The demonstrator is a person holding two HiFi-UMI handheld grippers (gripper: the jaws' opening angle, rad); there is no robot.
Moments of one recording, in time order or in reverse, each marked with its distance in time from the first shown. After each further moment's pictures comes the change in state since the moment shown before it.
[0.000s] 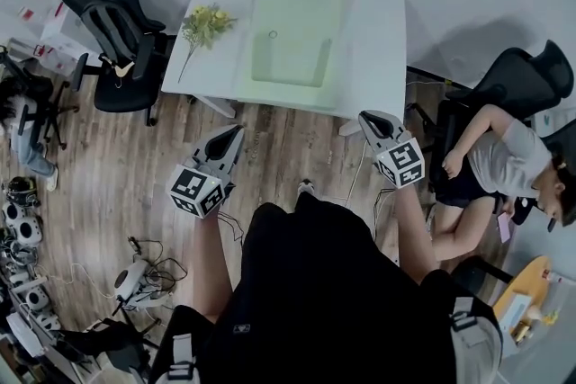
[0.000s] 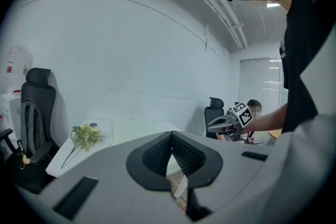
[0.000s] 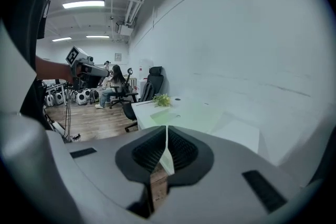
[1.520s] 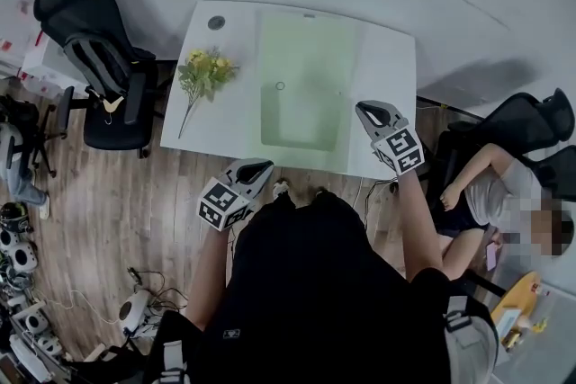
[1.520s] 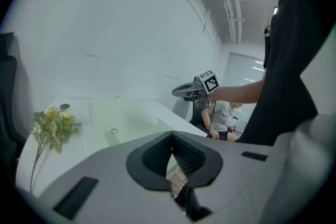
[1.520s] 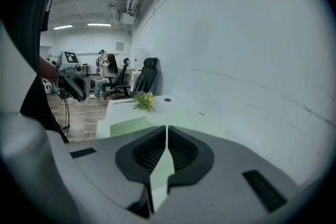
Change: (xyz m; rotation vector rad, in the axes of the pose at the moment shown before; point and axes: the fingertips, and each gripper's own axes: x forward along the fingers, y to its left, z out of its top) left arm 0.128 0.090 -0.047 -0.035 0.237 -0.283; right arm 0.181 -0.125 0.071 -0.099 0.085 0.015
